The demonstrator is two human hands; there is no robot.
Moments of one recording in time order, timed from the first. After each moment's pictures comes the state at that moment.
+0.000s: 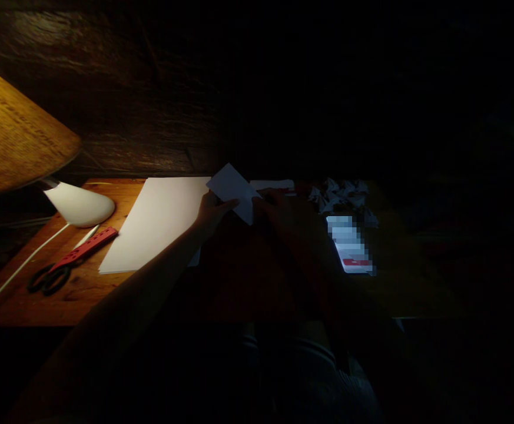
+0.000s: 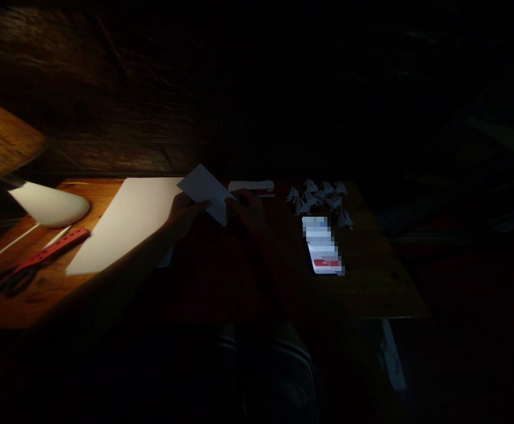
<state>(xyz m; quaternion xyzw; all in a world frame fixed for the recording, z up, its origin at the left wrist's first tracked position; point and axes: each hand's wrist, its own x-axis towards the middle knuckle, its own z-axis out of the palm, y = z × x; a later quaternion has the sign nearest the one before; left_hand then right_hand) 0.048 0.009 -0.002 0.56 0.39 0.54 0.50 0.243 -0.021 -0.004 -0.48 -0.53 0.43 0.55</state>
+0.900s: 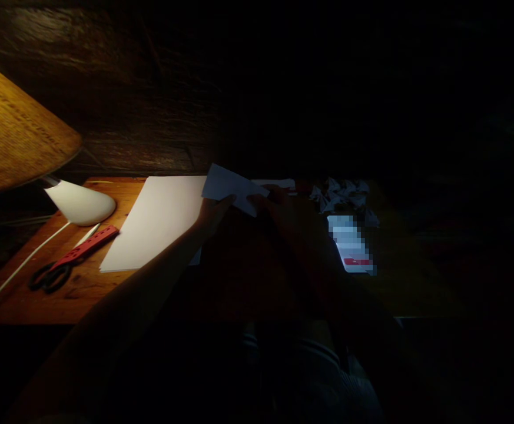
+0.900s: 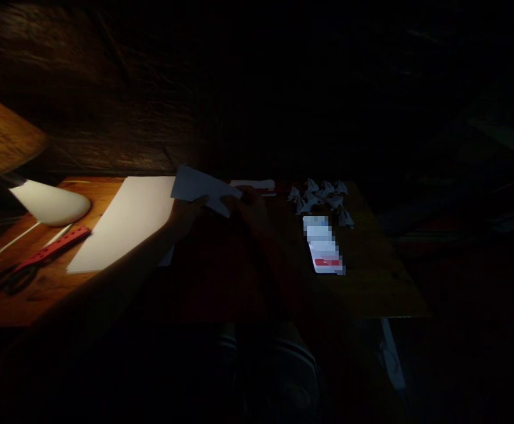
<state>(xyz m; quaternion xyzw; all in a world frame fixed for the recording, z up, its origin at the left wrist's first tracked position) 0.049 0.010 -0.011 0.54 0.43 0.55 0.48 0.240 -0.020 -0.004 -0.51 -0.50 0.42 0.56</state>
